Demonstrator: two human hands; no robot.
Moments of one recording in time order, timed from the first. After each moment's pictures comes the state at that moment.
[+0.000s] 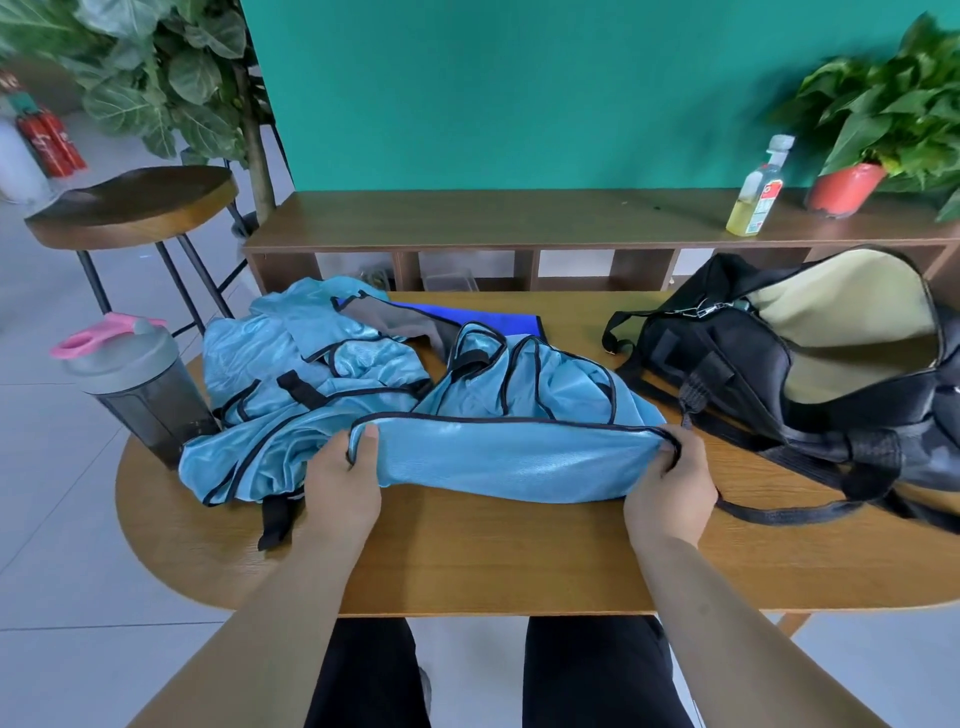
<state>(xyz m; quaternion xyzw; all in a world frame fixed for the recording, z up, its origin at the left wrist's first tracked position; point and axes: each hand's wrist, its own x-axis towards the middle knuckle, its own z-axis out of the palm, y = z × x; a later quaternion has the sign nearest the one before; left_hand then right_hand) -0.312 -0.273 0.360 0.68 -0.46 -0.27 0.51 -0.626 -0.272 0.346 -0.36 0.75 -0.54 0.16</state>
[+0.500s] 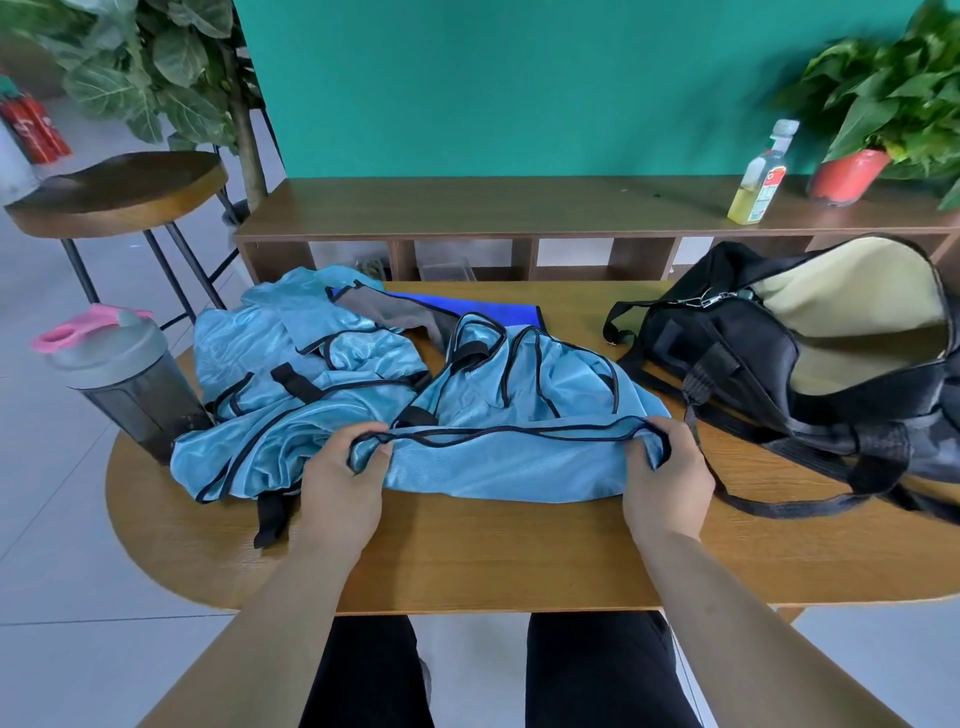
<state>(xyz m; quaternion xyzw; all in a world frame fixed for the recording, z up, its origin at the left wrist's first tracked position) -0.305 -0.267 0.350 0.66 -0.49 -0.28 0.49 -0.626 -0.274 0.340 -0.43 0.74 -0.50 0.14</state>
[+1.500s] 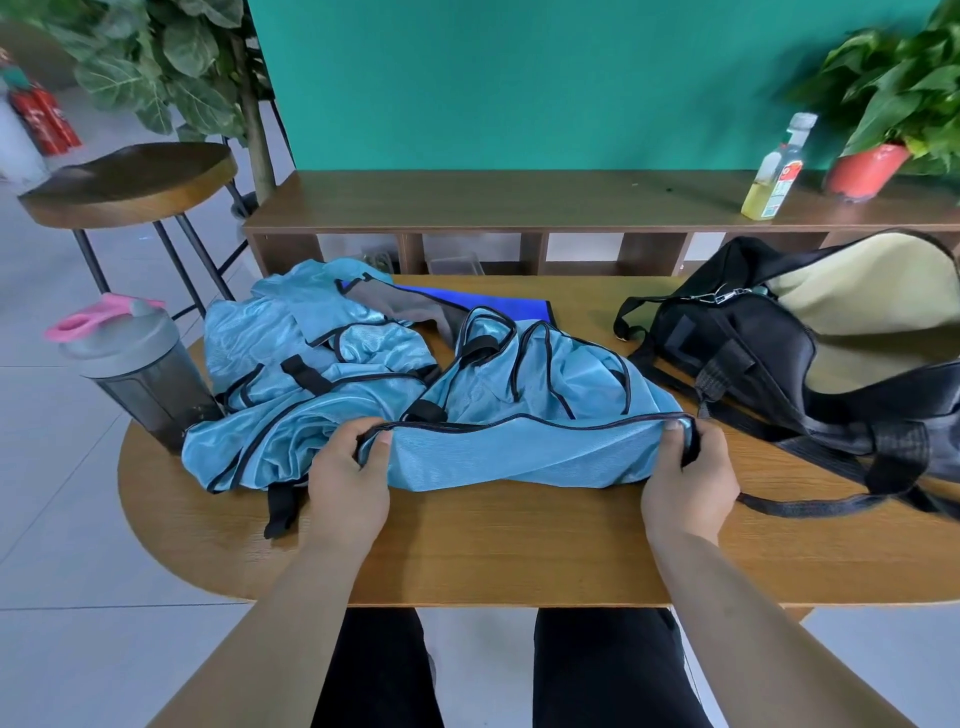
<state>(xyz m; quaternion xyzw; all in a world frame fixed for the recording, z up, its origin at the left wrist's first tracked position) -0.301 -0.270 0.341 0.67 -0.48 -0.25 0.50 -0.627 -0.268 0.345 -0.37 0.73 -0.55 0.15</state>
